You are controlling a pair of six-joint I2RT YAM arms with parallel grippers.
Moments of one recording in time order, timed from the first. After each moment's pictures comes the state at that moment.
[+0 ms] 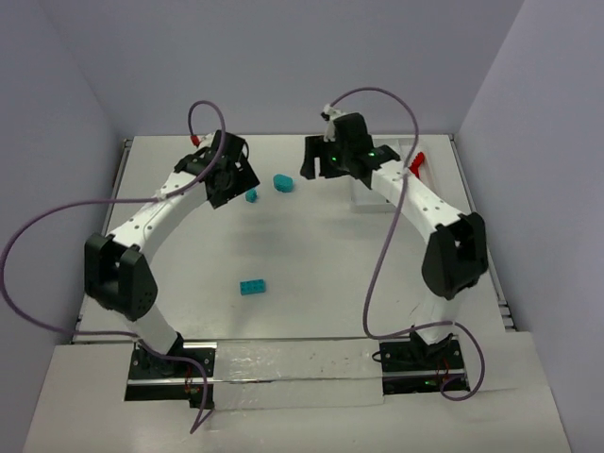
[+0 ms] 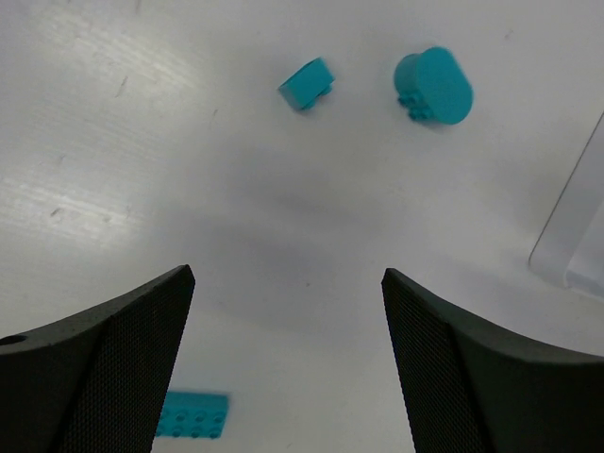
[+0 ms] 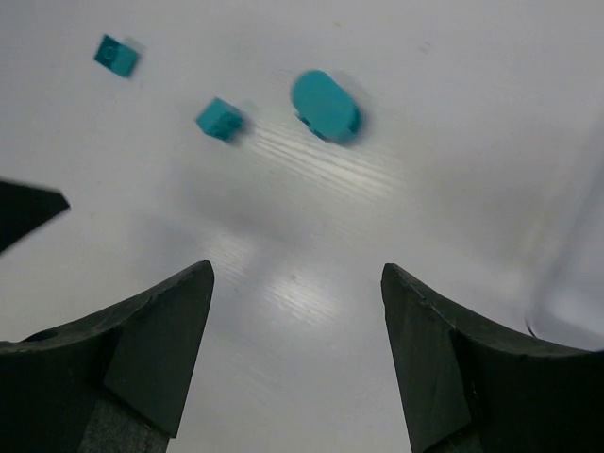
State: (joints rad) left arm -0.46 1.64 1.47 -0.77 -0.30 -0.84; right arm 0.46 1.83 1.65 -0.45 -0.17 0.27
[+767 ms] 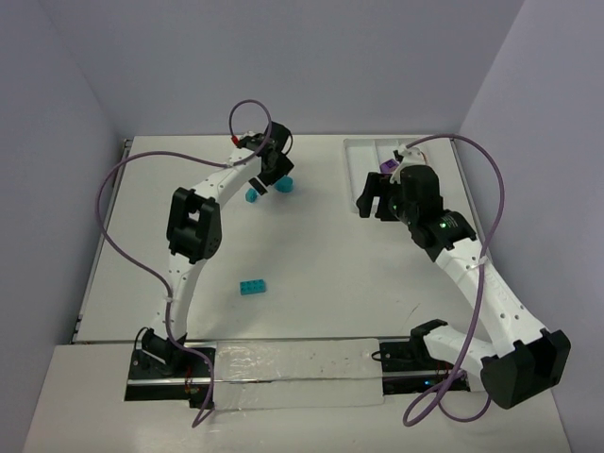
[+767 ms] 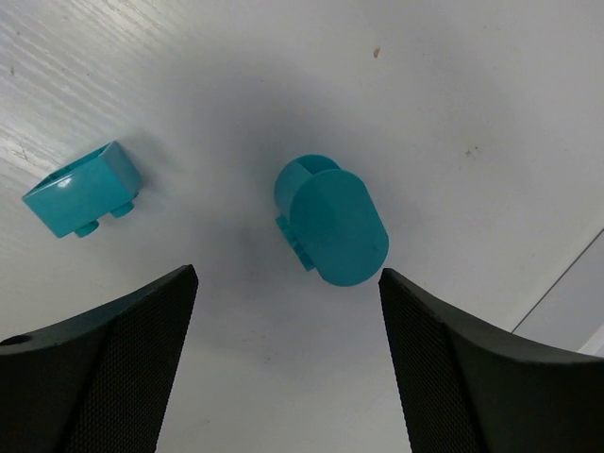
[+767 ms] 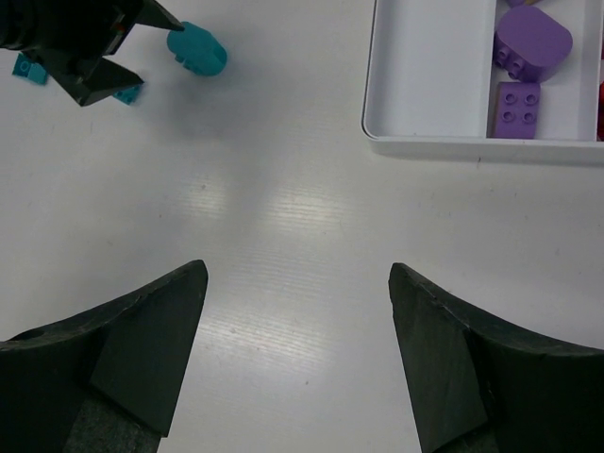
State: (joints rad) left arm -0.51 2.38 2.18 -0.89 -0.33 -1.14; right arm 0.34 1.07 1.02 -0.48 0.04 0.34
